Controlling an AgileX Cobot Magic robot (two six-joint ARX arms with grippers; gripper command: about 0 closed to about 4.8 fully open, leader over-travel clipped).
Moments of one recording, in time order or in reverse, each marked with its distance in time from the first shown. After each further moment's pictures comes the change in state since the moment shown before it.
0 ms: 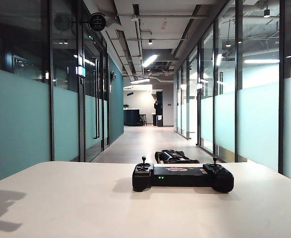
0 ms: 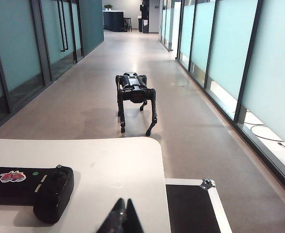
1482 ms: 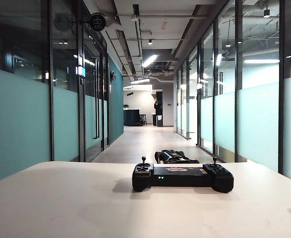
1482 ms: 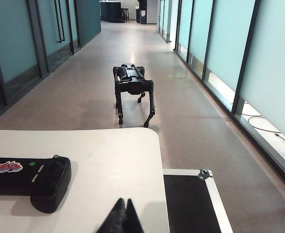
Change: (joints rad) left arm 0.238 -0.215 0.000 0.036 0.133 0.026; right arm 0.000 0.000 0.000 -0.036 0.008 0.000
